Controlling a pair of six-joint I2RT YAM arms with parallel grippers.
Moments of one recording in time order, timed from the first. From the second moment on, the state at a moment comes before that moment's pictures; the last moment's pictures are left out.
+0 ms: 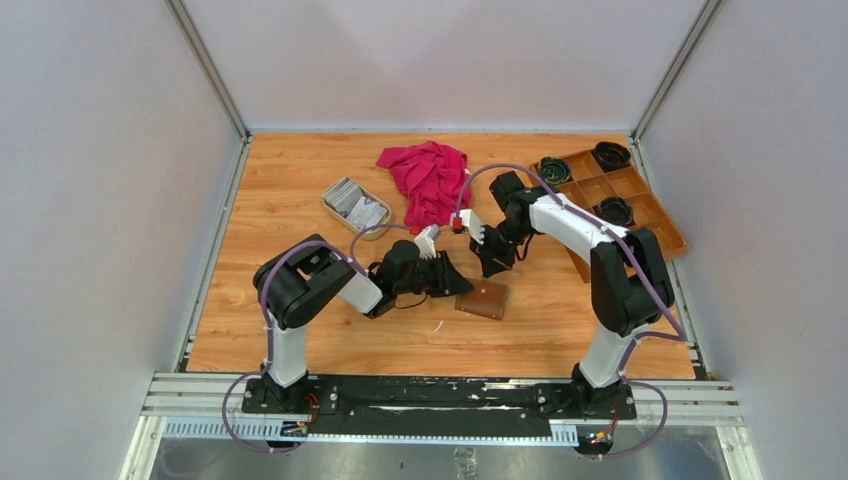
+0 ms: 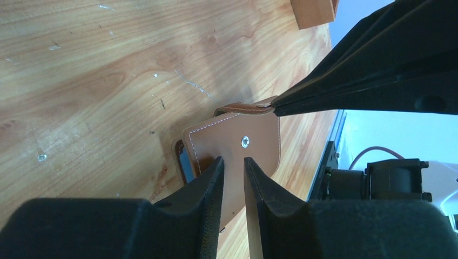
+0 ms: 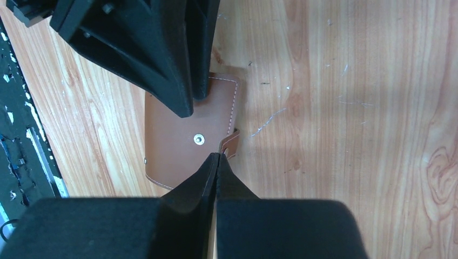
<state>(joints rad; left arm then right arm) -0.79 1.92 0.64 0.93 0.37 -0.92 0.43 1.75 1.26 -0.91 -0.58 -0.91</state>
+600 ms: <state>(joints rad) -0.79 1.93 0.64 0.93 0.37 -0.92 0.44 1.75 1.20 -0.92 -0.62 -0.94</state>
